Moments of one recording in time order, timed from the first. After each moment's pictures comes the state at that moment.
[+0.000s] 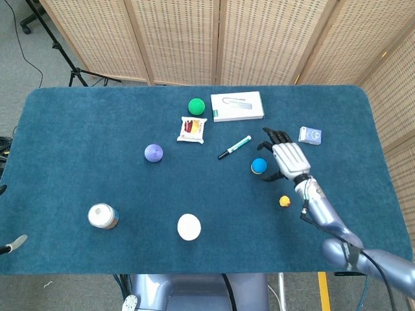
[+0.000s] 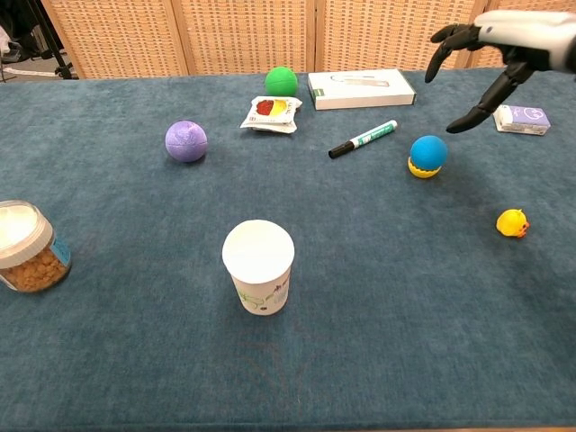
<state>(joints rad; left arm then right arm) 0.00 -1.00 0.00 -1.62 1.59 1.61 -0.27 0.73 -1.39 0.34 -1.39 -1.10 0.79 -0.10</state>
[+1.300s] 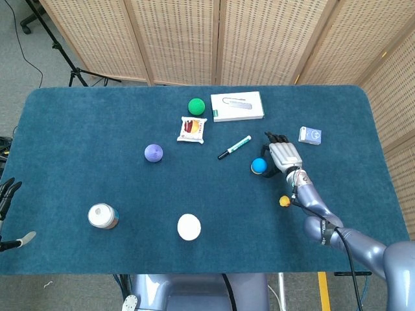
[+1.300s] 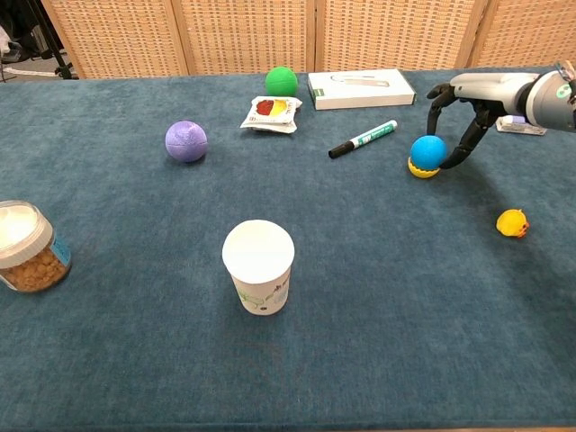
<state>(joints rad) -0.05 -1.00 -0.01 -1.65 1.54 1.50 -0.20 0.87 -1.56 0.25 -1.05 -0.92 0.62 -0.13</state>
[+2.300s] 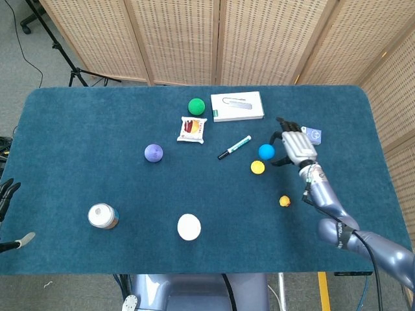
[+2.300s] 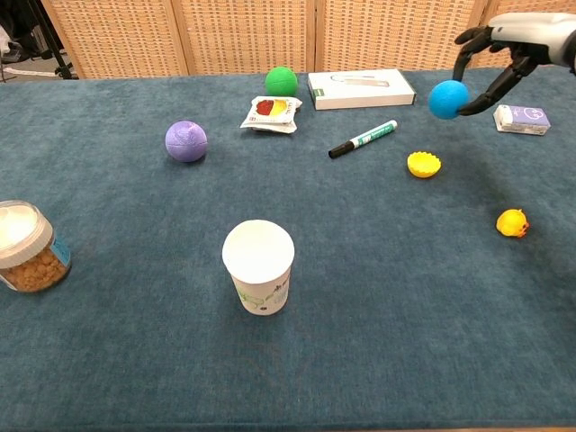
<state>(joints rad) -0.04 -0.99 0.00 -1.65 1.56 1.51 -0.21 0.81 -1.42 0.29 -1.19 -0.97 0.73 -0.03</state>
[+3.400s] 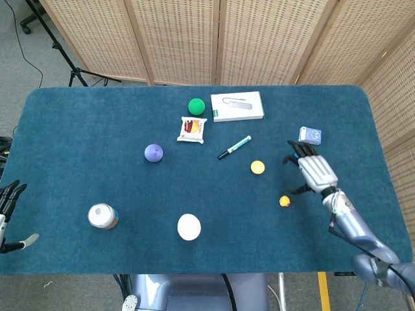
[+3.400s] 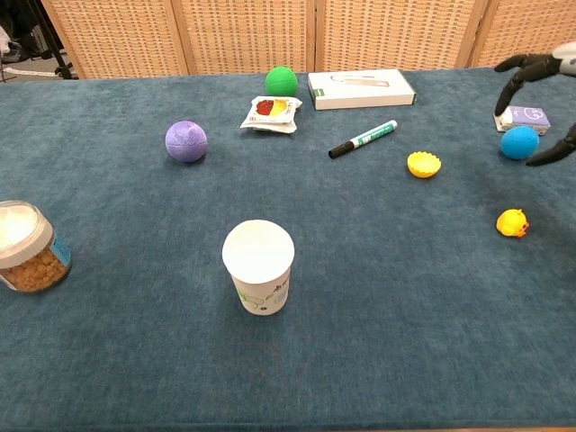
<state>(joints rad) -0.05 -1.00 0.01 -1.65 1.56 1.50 -0.18 0.62 -1.23 0.14 -1.42 -1.31 0.88 0.13</state>
